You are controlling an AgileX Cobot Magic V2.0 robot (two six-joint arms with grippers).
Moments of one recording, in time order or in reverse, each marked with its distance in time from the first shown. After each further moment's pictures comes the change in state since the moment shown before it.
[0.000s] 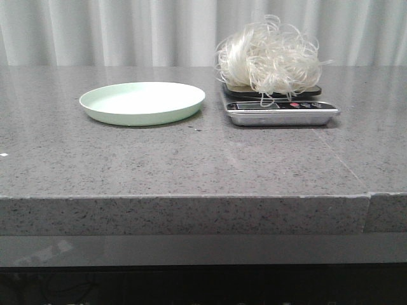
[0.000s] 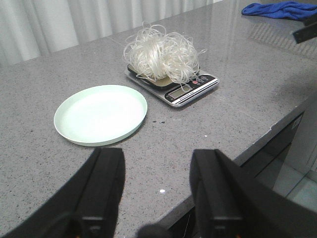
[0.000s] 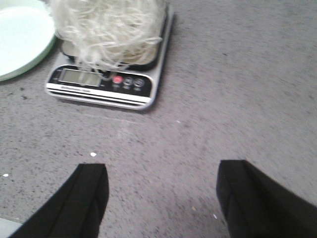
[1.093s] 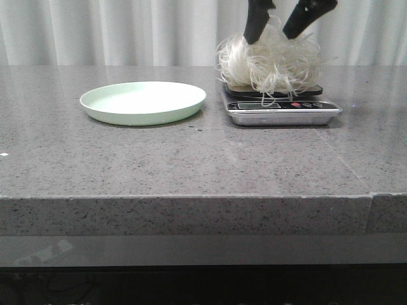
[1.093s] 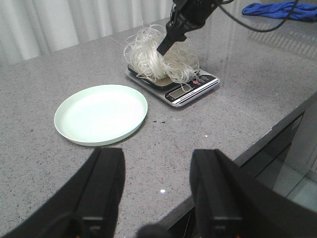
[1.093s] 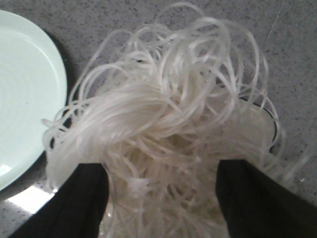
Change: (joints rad) left arm 0.000 0.000 0.000 0.000 0.000 0.000; right arm 0.175 0.992 -0.894 -0.105 0.121 -0.017
